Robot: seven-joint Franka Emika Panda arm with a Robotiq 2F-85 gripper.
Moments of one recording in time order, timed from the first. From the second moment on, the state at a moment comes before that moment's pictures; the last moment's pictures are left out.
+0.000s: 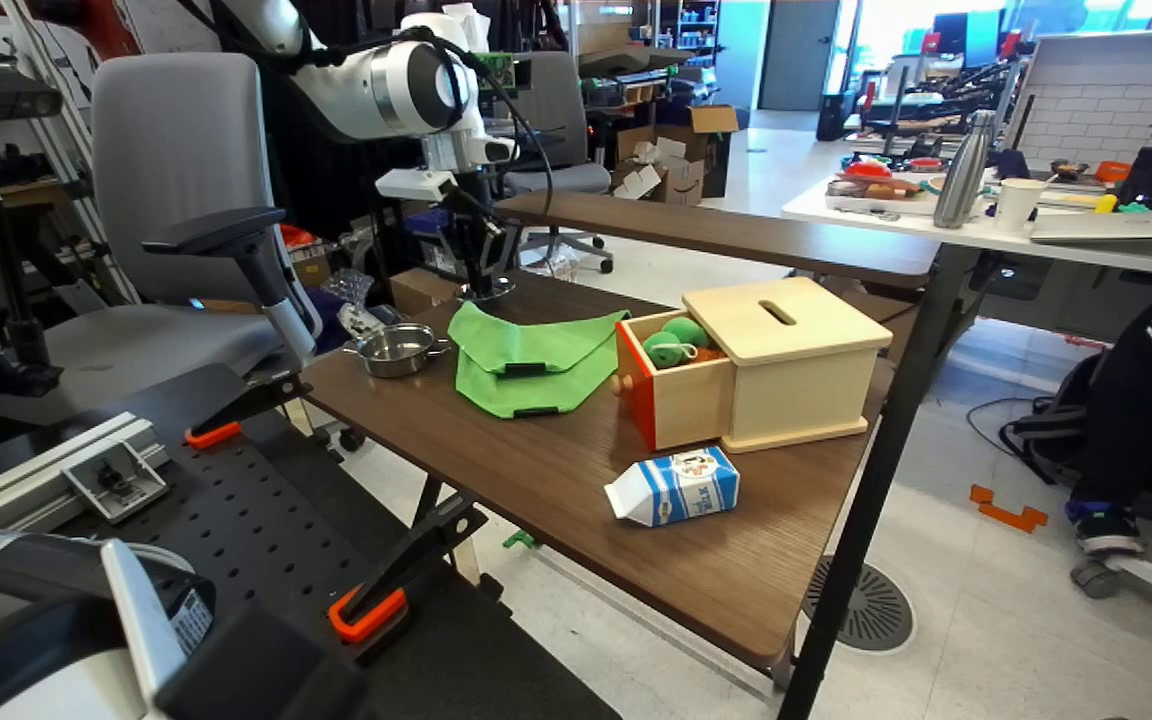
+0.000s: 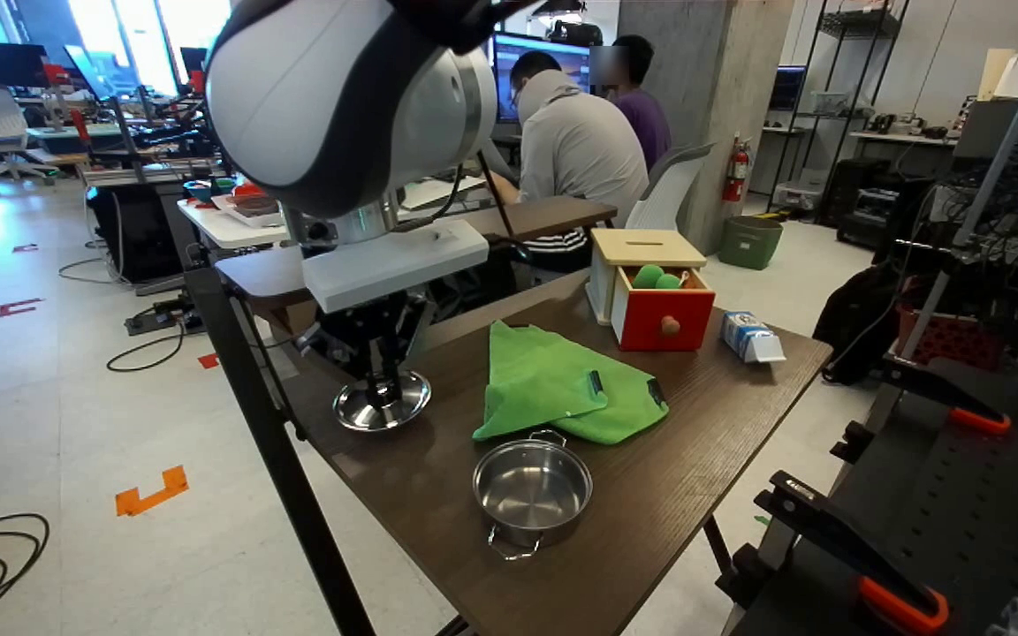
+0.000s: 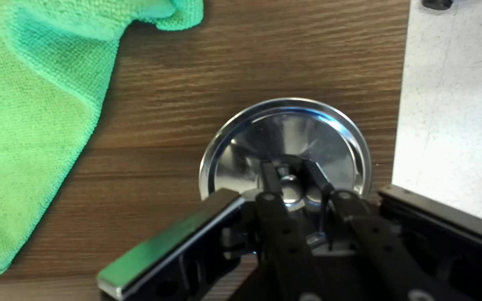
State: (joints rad) arm 0.42 1.09 -0.01 -1.20 -0.12 2.26 0.43
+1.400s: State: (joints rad) arm 0.38 0.48 0.07 -2.17 -0.12 2.53 0.22
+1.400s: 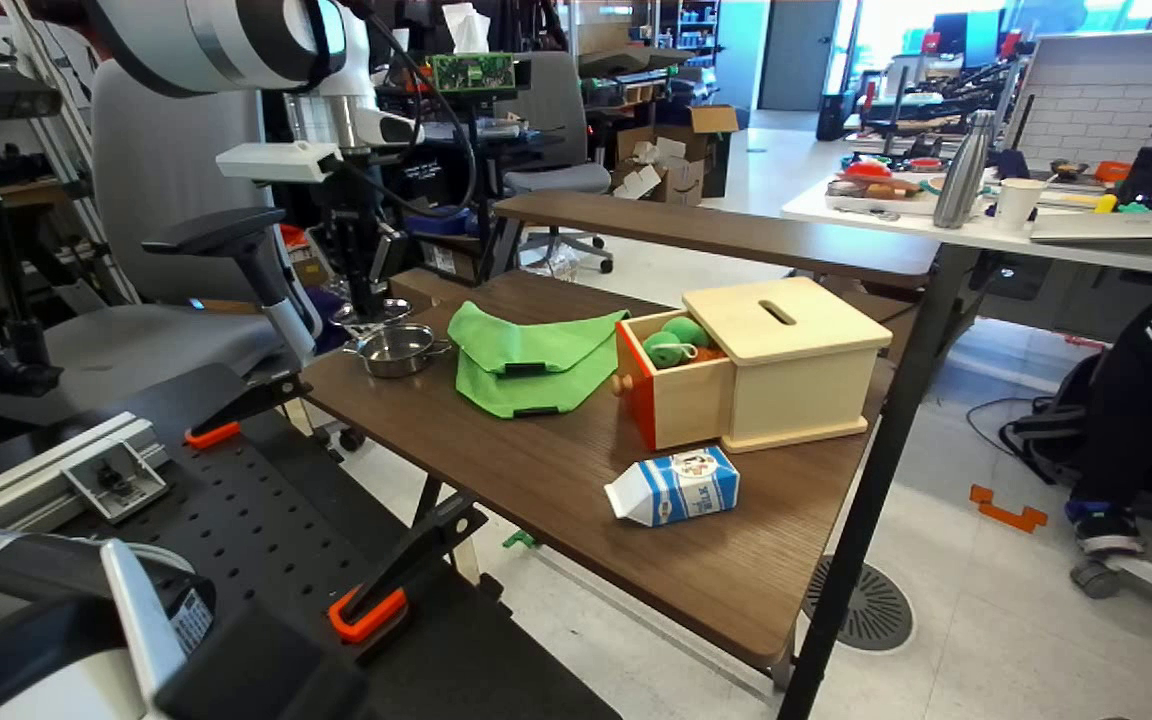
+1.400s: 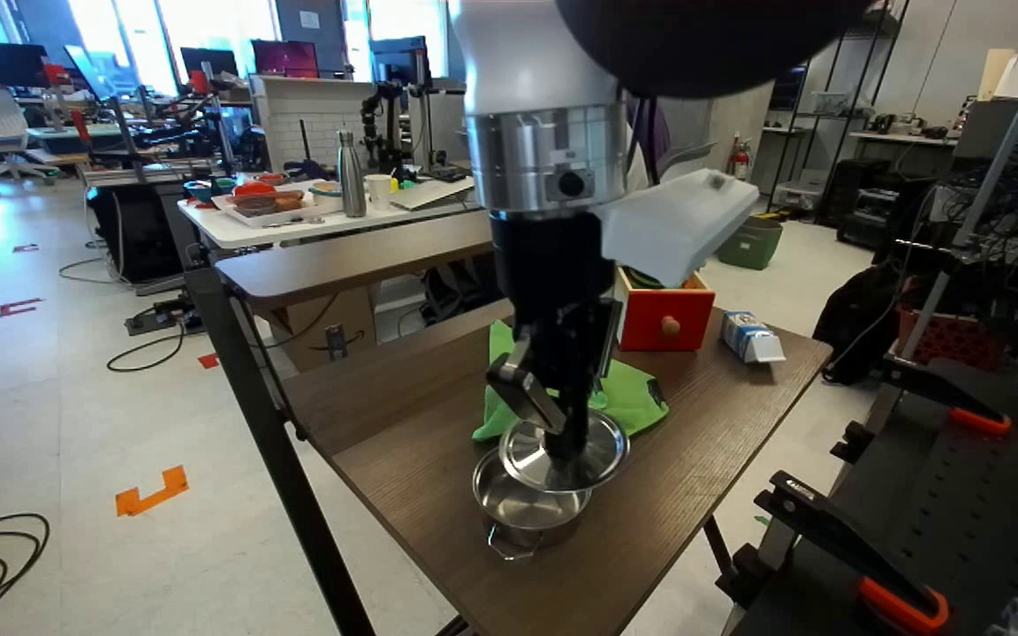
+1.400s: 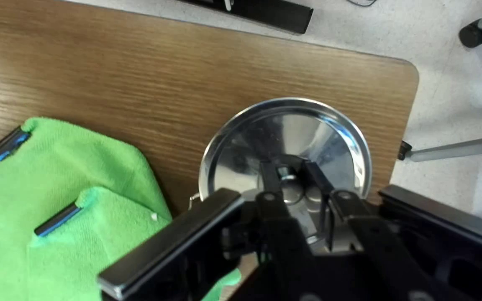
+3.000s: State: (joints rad) arm 0.37 0.58 0.05 -2.17 -0.12 2.67 0.24
